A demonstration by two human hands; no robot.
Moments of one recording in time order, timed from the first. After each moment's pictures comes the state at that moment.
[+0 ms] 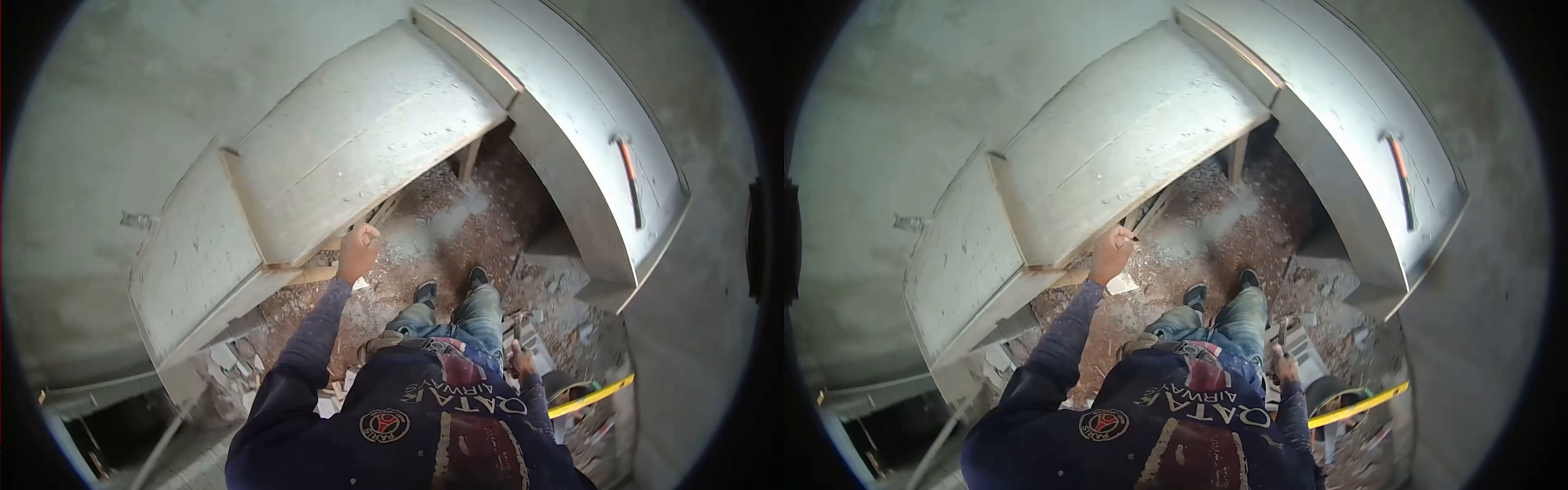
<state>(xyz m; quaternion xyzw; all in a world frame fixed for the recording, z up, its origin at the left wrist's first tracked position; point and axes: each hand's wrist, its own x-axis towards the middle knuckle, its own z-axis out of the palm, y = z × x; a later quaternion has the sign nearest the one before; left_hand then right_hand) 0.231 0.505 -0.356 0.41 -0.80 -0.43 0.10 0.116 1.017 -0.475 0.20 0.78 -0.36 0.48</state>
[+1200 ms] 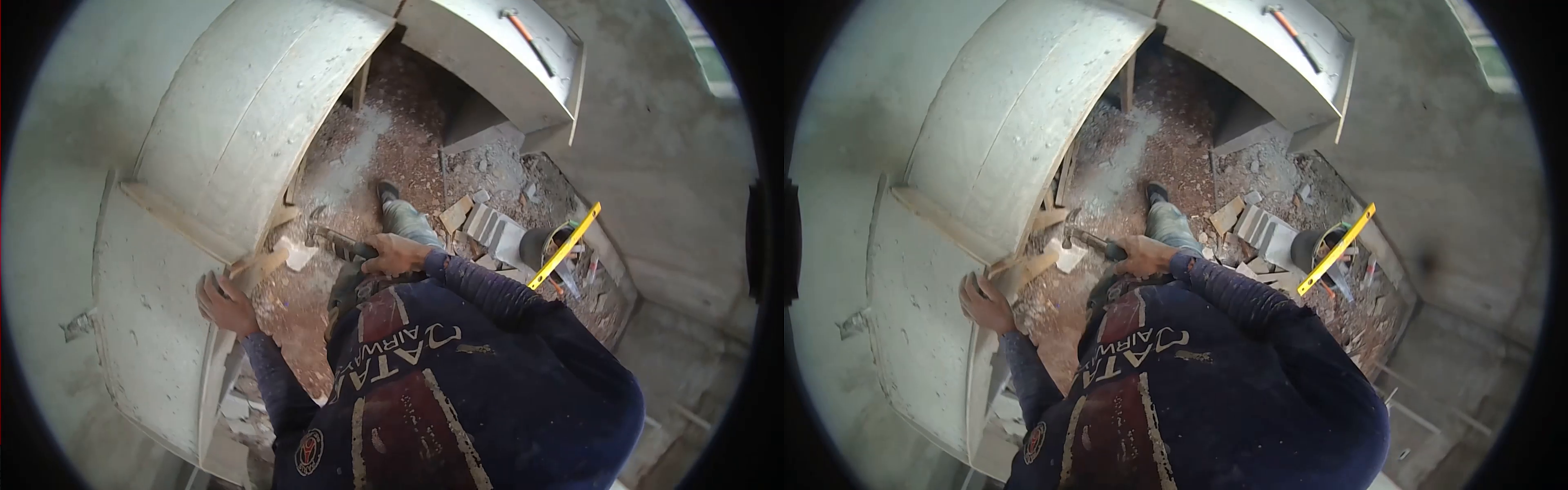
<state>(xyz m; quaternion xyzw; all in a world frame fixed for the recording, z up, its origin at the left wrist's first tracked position) 0.477 0.405 -0.341 0.46 -0.86 -0.03 0.22 0.235 0.686 -0.325 -0.32 0.73 -0.28 0.54</state>
